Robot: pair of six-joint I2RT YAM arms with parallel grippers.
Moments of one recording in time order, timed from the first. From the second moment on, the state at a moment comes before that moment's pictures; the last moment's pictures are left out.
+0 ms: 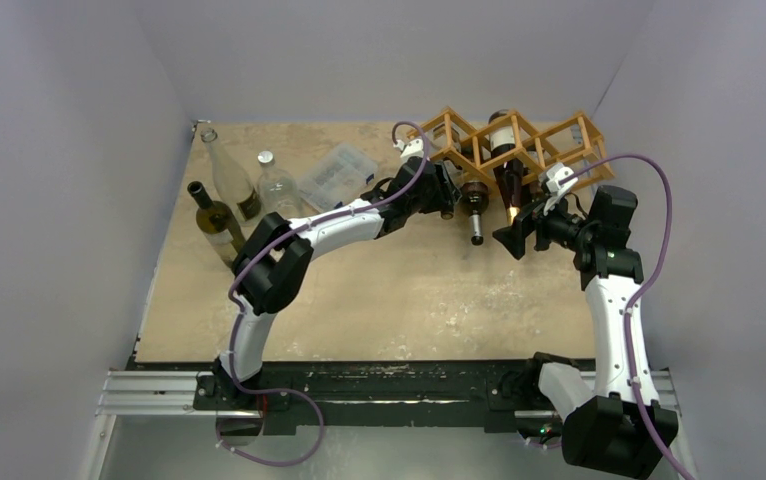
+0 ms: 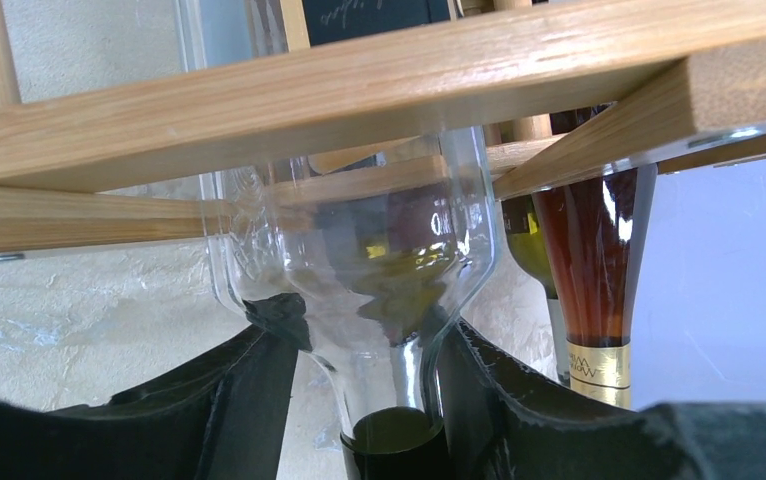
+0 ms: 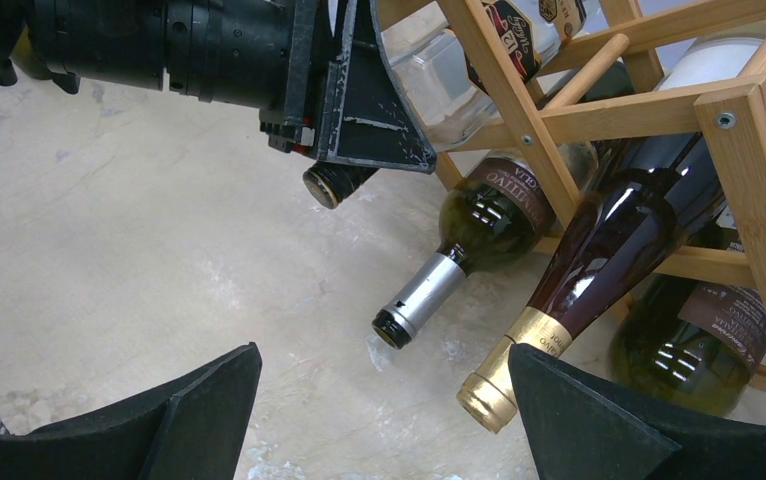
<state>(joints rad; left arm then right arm) -0.80 2.10 1.60 0.05 -0.14 -0.86 -0.22 0.97 0.89 -0.48 -0.85 -0.40</state>
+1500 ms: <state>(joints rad) -0.81 2.06 1.50 0.18 -0.15 -0.82 -0.22 0.95 0.89 -0.48 -0.83 -0.40</state>
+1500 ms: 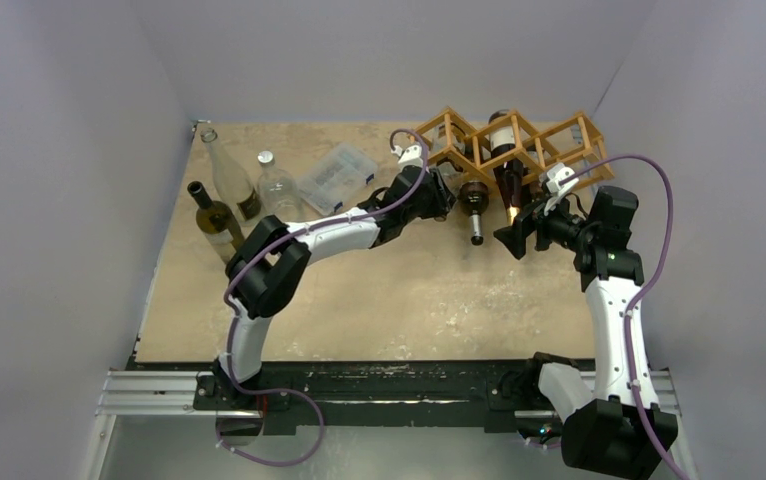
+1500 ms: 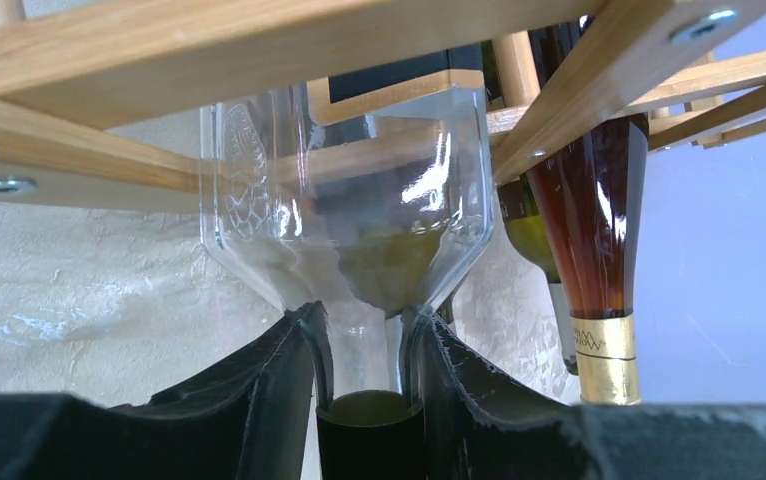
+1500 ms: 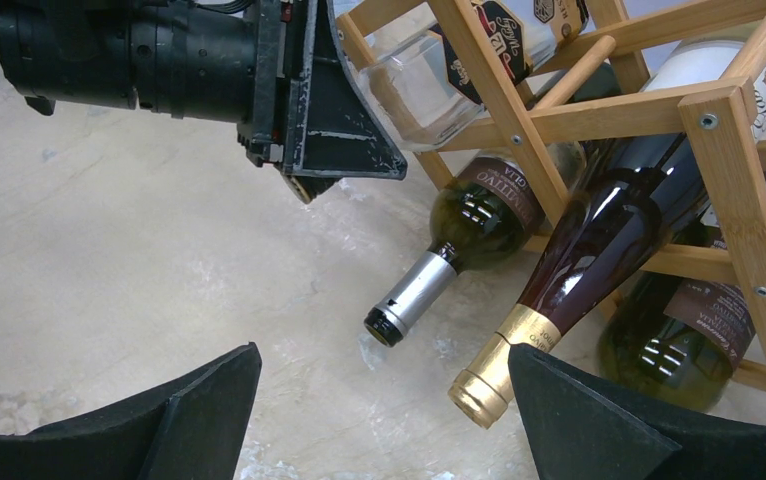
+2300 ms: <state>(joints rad) -0.82 1.93 1.32 0.22 -0.15 -0.78 -0.22 0.95 0.88 -0.48 -0.83 -0.41</state>
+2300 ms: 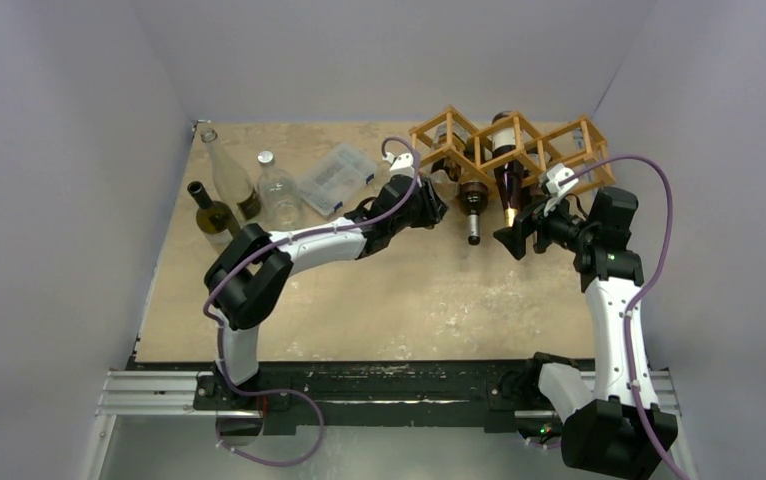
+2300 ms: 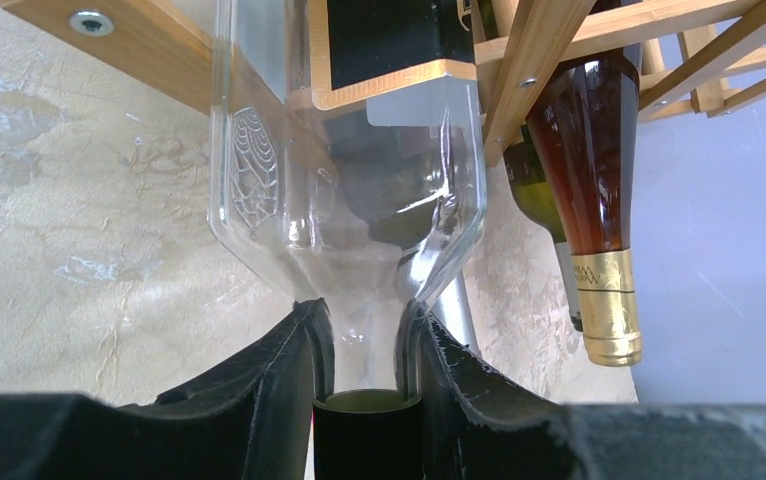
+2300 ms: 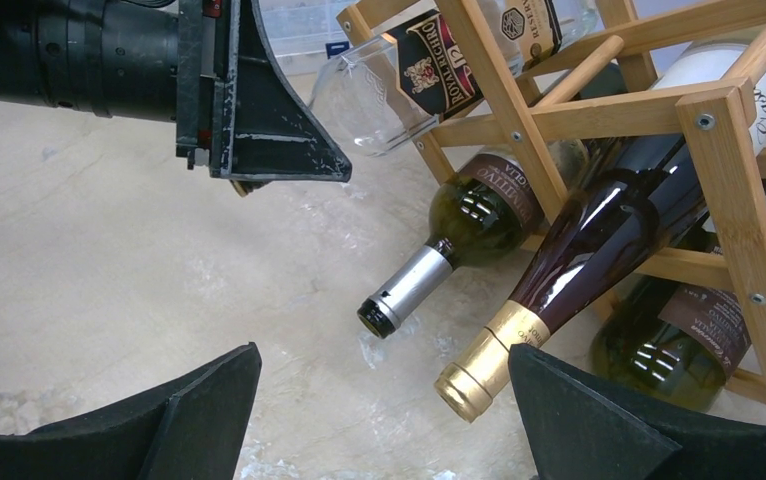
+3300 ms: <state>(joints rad) -0.83 1.82 1.16 0.30 -0.13 -0.69 -0.22 0.95 0.87 -0.48 -0.83 -0.41</state>
